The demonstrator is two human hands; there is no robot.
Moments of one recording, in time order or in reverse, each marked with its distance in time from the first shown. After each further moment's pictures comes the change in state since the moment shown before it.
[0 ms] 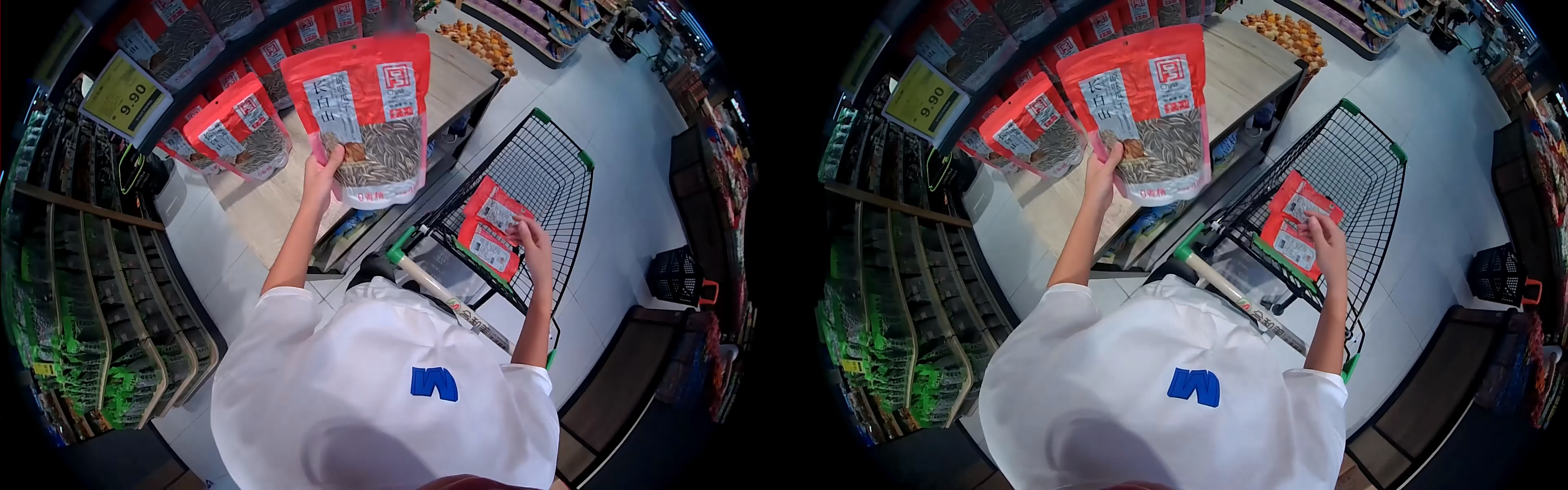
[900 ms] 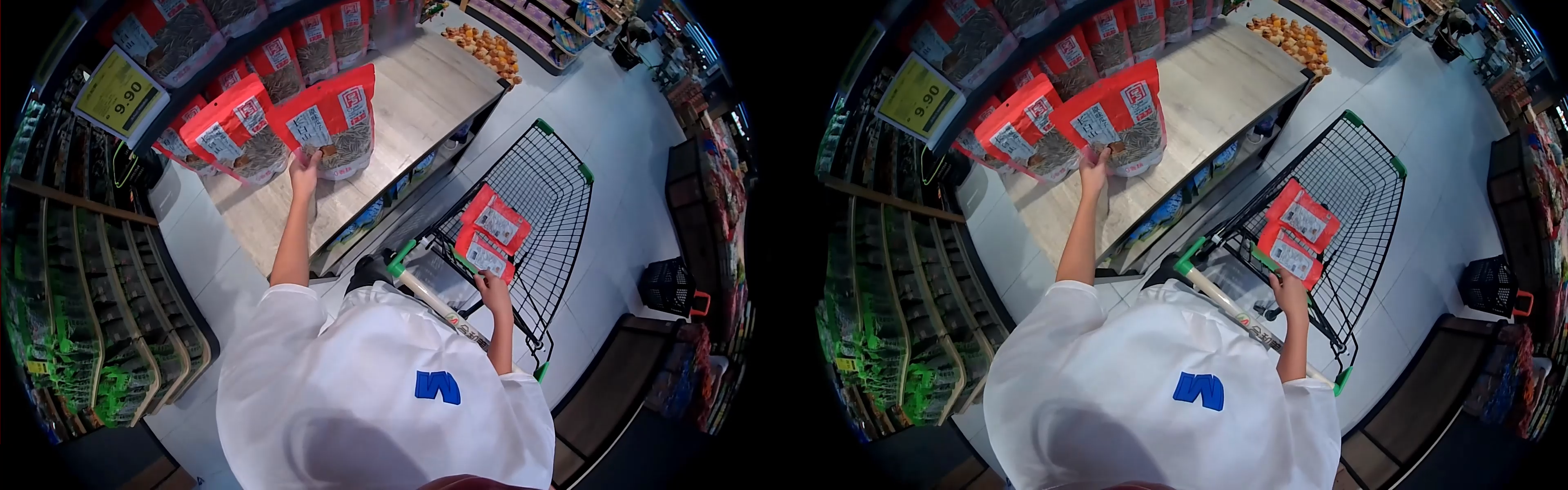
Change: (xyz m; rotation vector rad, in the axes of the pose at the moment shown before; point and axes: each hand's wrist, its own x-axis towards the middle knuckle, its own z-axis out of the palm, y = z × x) left_hand 0.072 -0.108 -0.101 0.410 0.322 -0.030; right_hand -0.039 0.097 0.047 -0.743 -0.085 0.187
